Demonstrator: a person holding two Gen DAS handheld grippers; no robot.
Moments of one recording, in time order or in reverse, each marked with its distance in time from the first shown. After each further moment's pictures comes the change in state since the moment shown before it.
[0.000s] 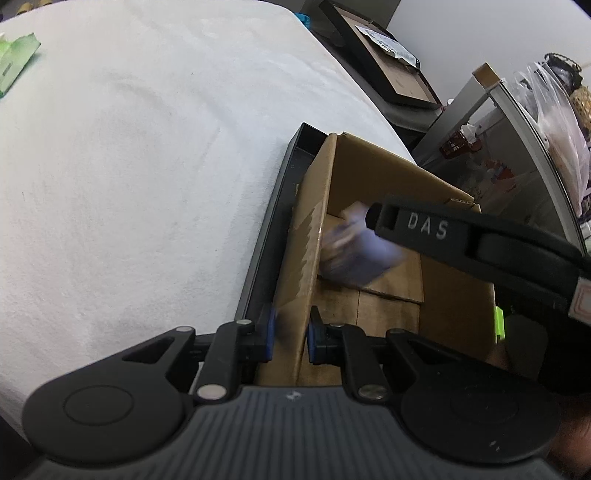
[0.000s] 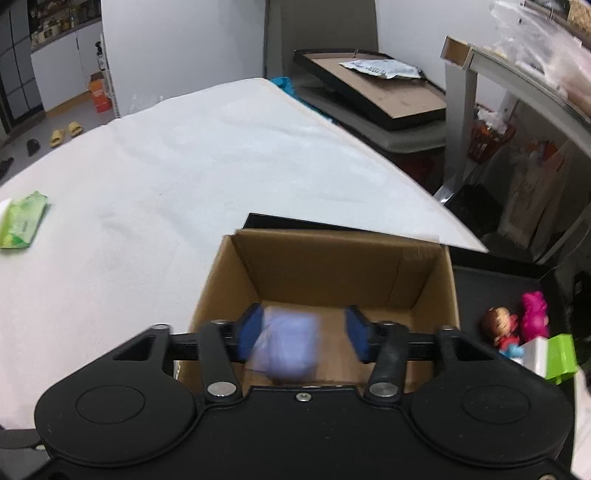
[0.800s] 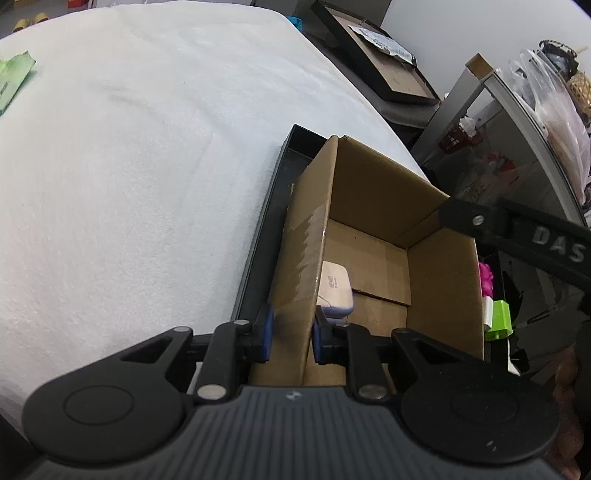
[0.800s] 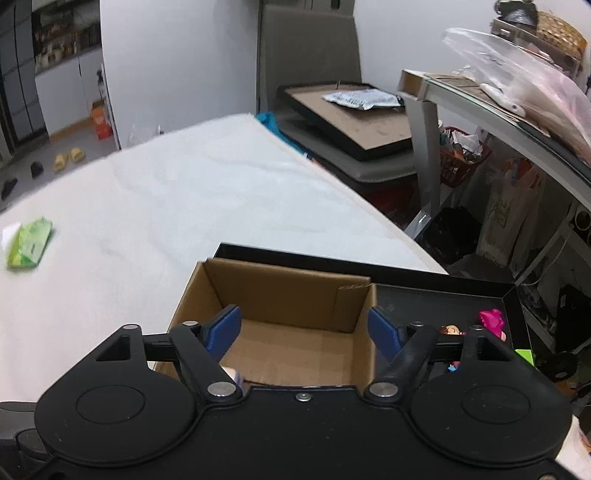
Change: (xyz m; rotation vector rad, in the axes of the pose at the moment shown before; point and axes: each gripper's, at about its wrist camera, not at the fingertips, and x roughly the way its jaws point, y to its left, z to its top) left arm -0.002 -0.015 -0.003 0.048 -0.016 0.052; right arm -0.042 -0.054 0.000 0.026 -0.100 0.027
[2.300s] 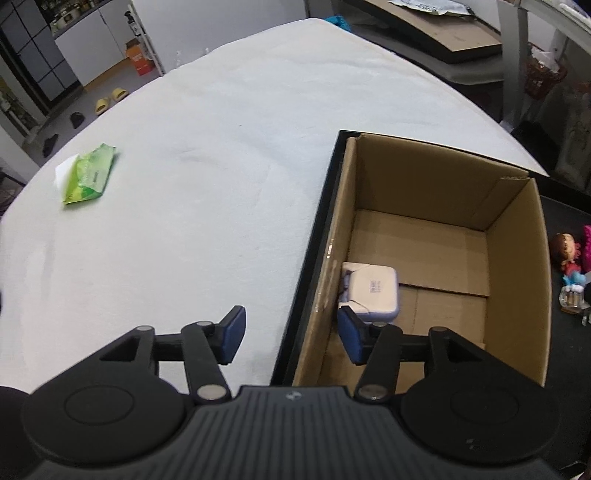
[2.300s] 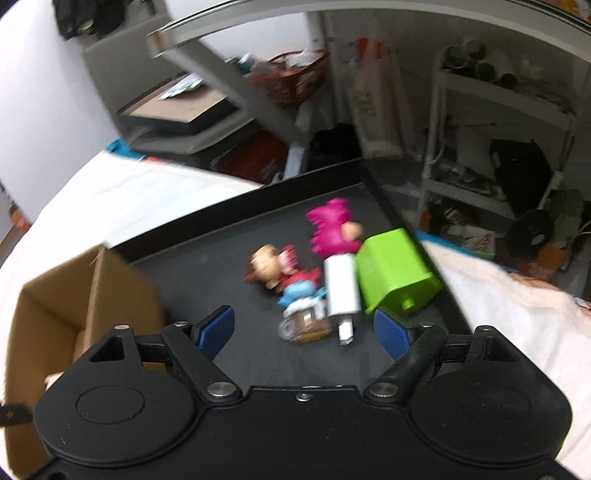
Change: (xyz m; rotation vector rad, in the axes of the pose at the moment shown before) left arm 0.007 -0.090 0.003 0.173 0.001 0.580; right arm 0.037 -0.180 -0.090 0.469 0.042 -0.108
